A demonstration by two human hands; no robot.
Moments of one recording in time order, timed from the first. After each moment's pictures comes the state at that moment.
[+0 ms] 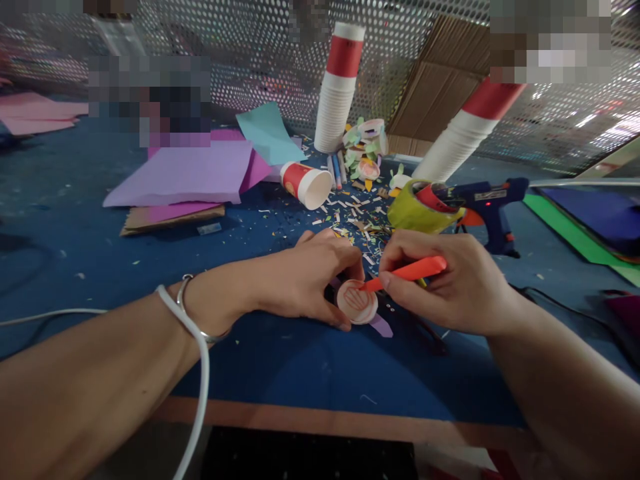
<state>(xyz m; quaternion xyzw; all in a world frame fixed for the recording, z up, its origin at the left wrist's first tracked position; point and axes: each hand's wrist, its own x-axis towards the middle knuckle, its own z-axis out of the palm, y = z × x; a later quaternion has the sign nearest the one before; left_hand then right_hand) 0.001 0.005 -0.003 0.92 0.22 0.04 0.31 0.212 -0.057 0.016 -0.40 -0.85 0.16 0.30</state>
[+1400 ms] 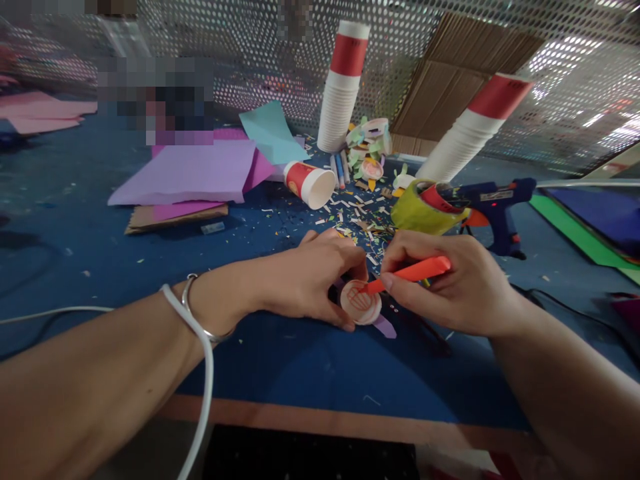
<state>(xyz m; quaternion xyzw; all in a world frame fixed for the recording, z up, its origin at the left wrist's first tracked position) 0.000 0.005 -0.004 0.93 0.22 0.04 0.30 0.210 -0.057 0.017 -0.40 -0.84 0.21 0.31</state>
